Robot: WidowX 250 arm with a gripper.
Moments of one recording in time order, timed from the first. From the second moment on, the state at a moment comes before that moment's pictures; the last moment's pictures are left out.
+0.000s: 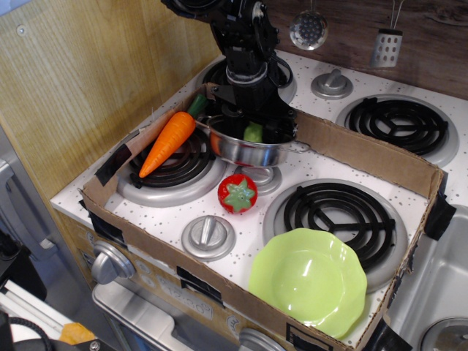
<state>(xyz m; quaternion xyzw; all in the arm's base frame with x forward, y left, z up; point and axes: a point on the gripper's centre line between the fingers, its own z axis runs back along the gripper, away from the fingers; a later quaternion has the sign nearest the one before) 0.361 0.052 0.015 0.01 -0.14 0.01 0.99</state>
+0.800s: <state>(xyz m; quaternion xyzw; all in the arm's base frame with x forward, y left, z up) 0.346 0.069 0.080 0.08 -0.13 0.03 0.99</state>
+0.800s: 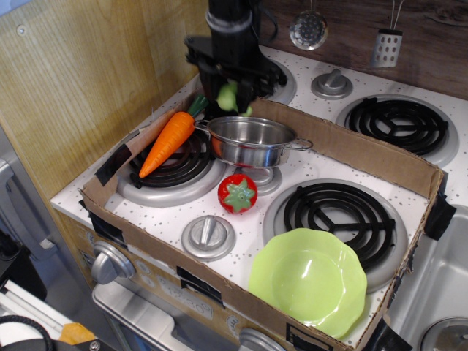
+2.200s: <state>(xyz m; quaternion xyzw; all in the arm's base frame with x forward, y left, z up) 0.232 0.001 0.079 0.05 -0.08 0.25 0.96</state>
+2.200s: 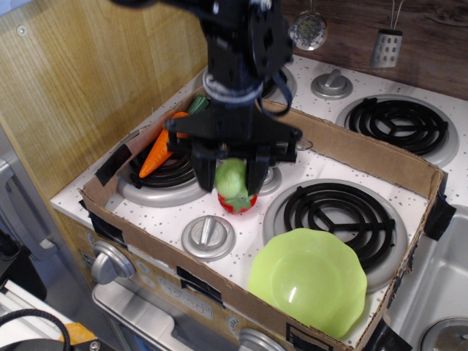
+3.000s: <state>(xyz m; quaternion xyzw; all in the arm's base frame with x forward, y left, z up) 0.197 -0.032 0.048 0.06 -0.08 0.34 0.94</state>
